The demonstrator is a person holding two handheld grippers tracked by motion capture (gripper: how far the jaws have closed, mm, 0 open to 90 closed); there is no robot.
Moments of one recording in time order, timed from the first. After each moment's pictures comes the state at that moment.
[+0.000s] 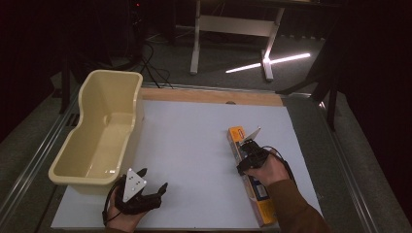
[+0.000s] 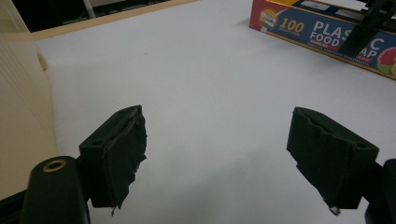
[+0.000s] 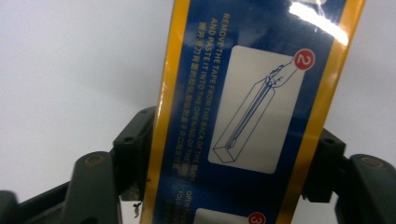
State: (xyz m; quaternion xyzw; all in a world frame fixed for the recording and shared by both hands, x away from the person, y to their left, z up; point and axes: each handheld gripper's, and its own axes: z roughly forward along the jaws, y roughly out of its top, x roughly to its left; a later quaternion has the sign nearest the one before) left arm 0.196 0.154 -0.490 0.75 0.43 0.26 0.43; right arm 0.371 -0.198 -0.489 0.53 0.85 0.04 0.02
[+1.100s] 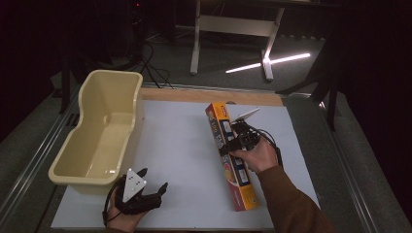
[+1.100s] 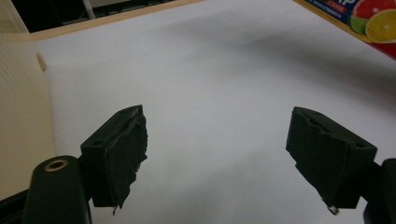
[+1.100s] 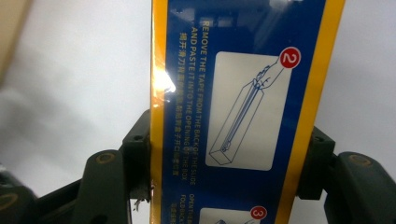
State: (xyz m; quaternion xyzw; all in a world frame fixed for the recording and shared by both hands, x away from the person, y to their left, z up) left arm 0.196 0.154 -0.490 0.75 0.43 0.26 0.44; right arm 0.384 -0.159 -0.424 0.52 0.83 0.22 -0.05
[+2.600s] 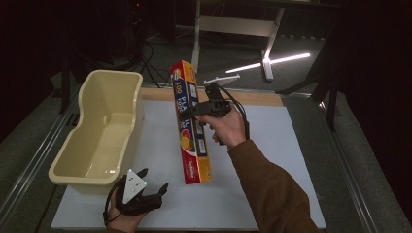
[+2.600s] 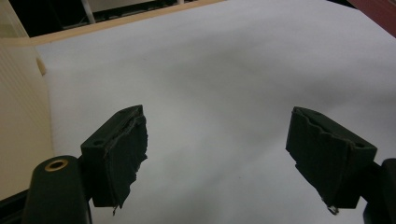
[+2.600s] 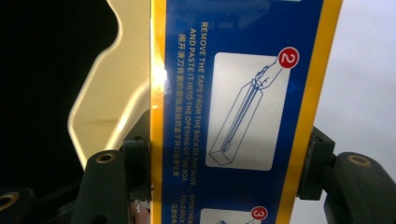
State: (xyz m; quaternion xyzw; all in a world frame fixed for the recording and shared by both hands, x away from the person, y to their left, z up) left arm 0.194 0.152 -0.489 0.74 0.42 0.27 0.45; right arm 0.418 -0.072 -0.343 0.48 0.77 0.39 -0.17
